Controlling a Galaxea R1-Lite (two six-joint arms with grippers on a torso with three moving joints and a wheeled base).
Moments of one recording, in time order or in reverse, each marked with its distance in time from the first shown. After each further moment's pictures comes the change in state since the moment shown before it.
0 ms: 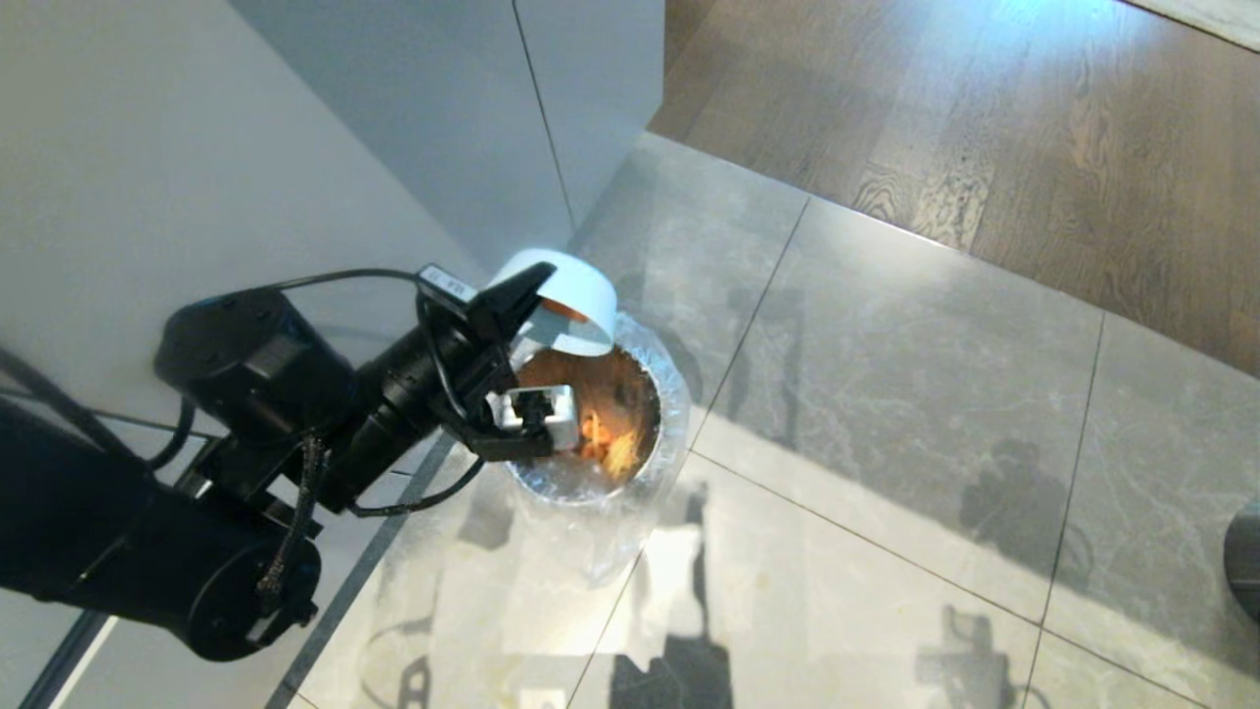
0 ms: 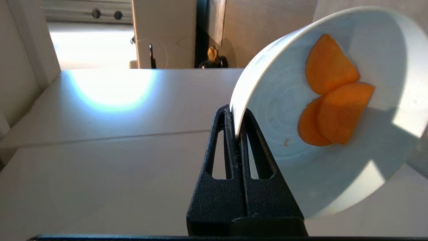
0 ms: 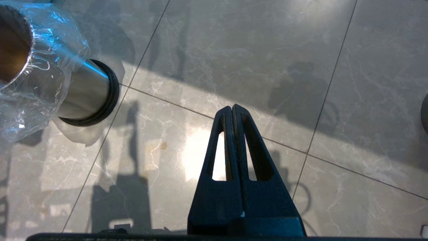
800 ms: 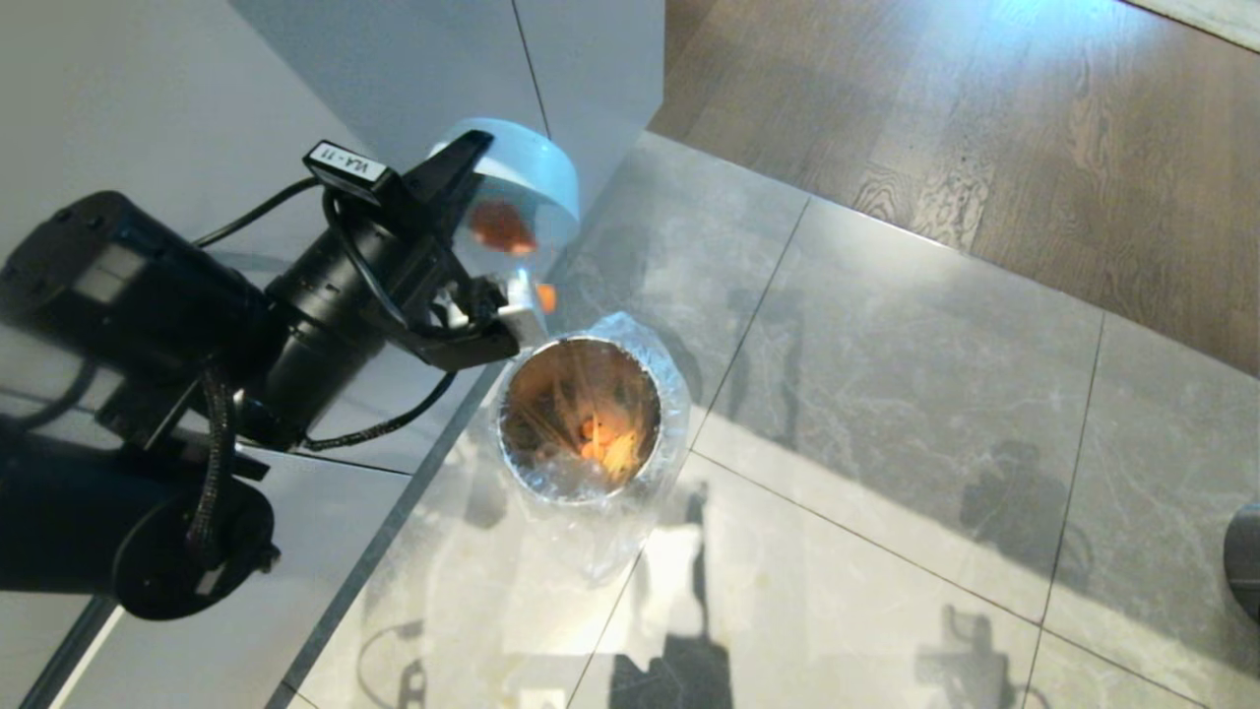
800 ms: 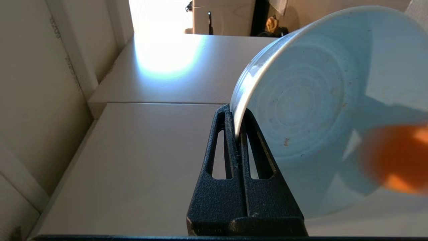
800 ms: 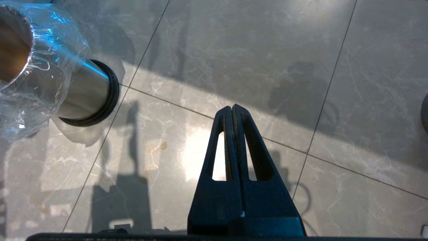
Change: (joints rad) left arm 0.011 -0.112 -0.114 -0.001 0.065 0.005; right arm 0.000 0.000 0.000 0.000 0.000 0.001
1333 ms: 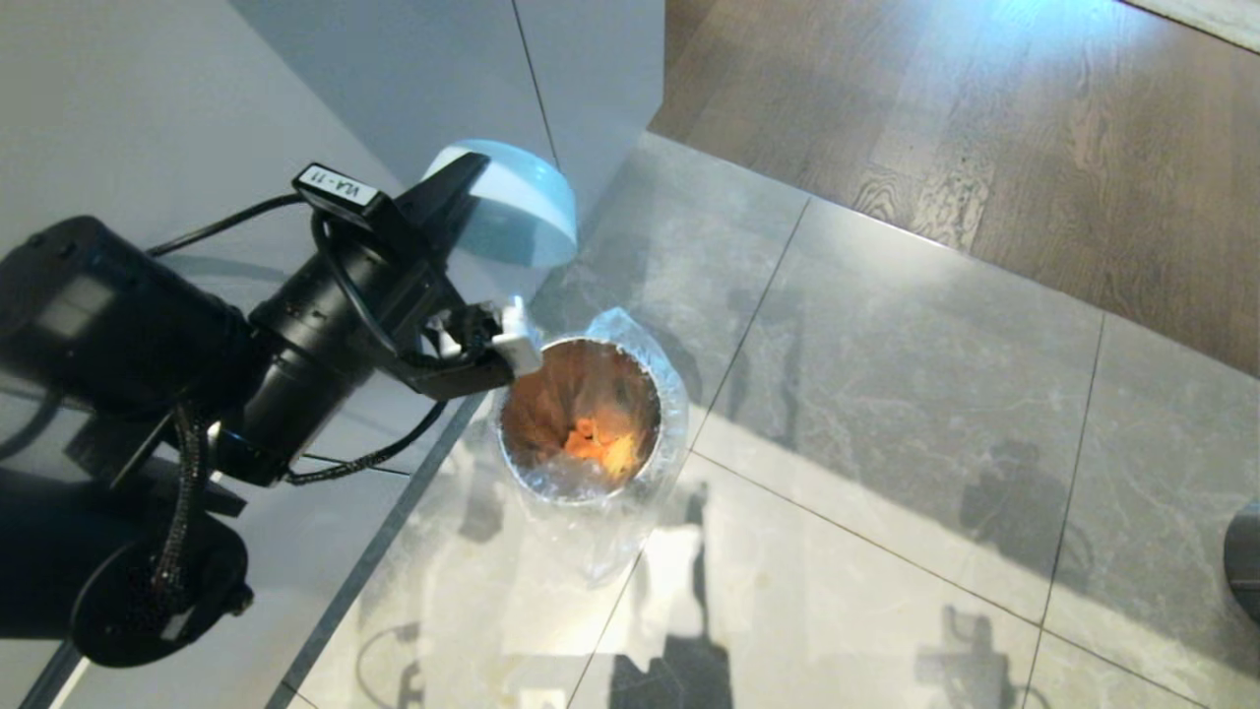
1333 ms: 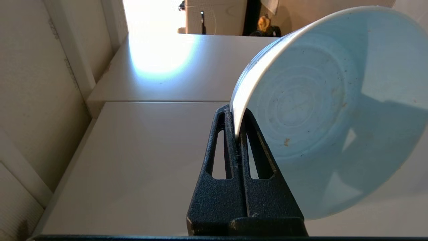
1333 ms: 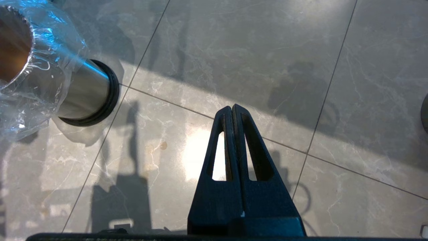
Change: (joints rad) left arm -0.027 -0.042 0.076 -0.001 0.032 0.011; right arm 0.000 0.000 0.000 0.000 0.000 -0.001
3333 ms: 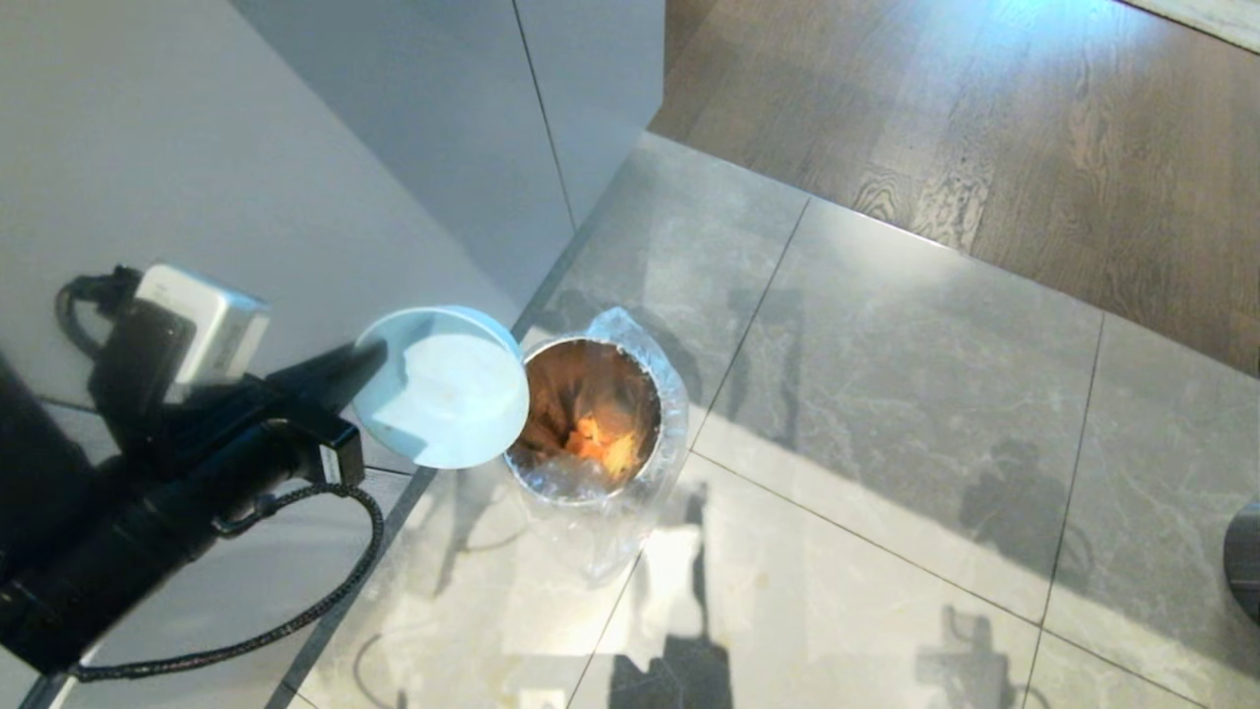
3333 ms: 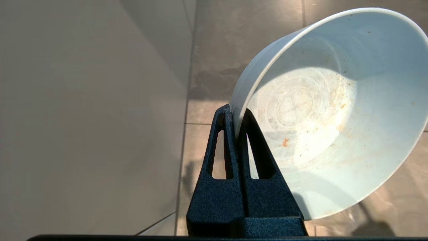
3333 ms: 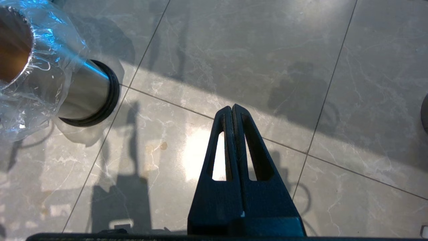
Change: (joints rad) left arm 0.090 -0.342 0.289 0.530 0.147 -1.451; right arm 0.000 0.000 0.000 -0.001 0.000 0.001
